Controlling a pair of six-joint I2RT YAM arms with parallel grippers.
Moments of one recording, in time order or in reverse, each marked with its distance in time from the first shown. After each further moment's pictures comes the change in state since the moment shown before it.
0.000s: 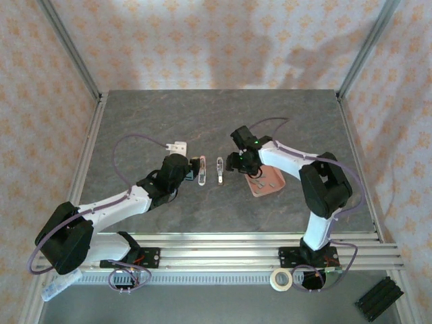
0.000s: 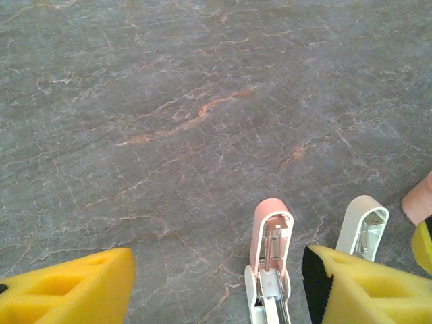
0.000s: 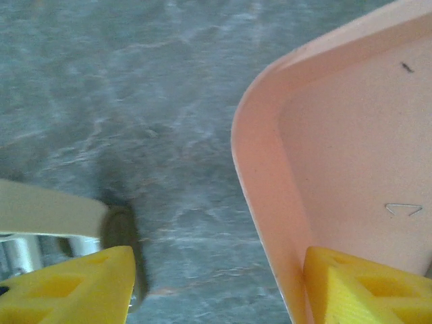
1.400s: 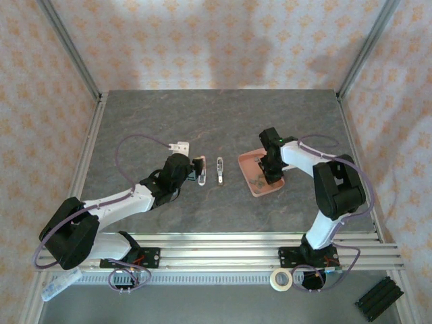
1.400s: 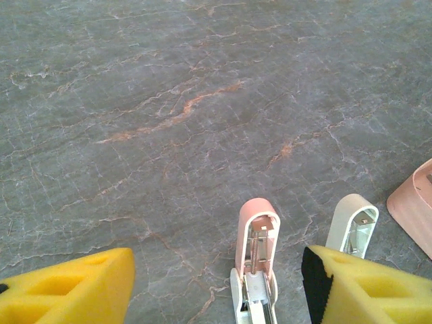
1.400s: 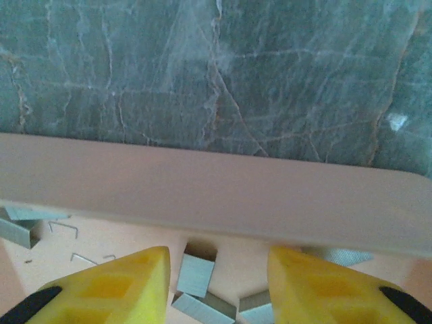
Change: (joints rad) left arm 0.000 0.046 0.000 0.051 0.031 -0.008; right arm -0.240 -0.070 -0.149 -0.108 0.061 0.849
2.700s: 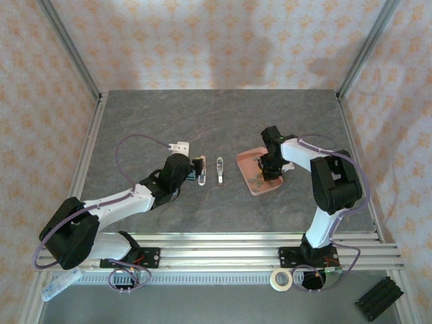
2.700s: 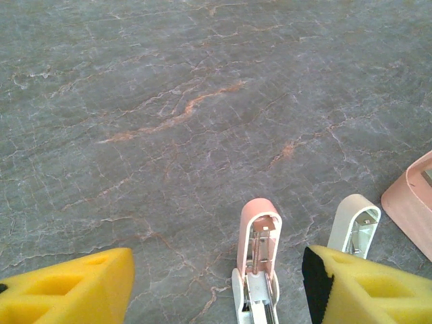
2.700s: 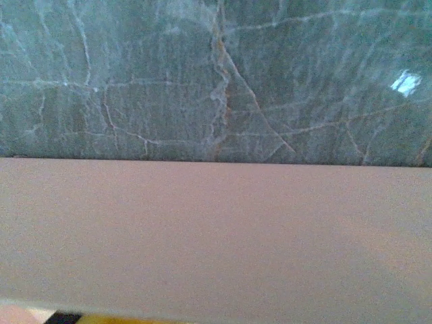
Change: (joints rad) left arm 0.000 0.000 -0.001 0.000 -0.004 0.001; right arm -0.032 0.060 0.032 0.006 -0.102 0.029
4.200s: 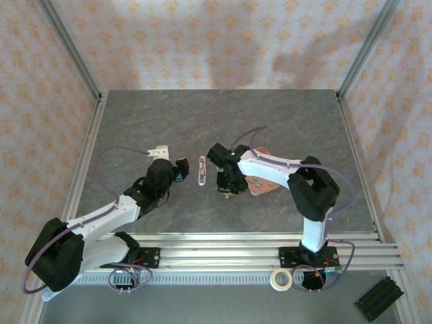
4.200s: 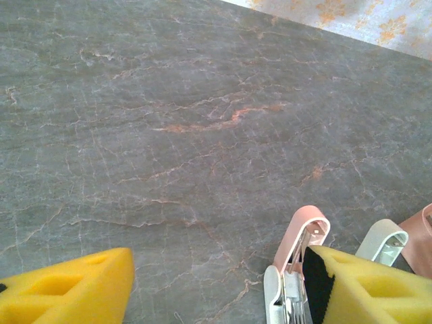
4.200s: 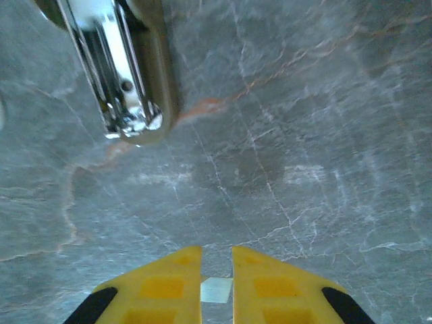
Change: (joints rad) left arm 0.105 -0.193 -0.144 0.008 0.032 -0.139; right arm 0.514 0.071 0.201 -0.192 0.053 -0.683
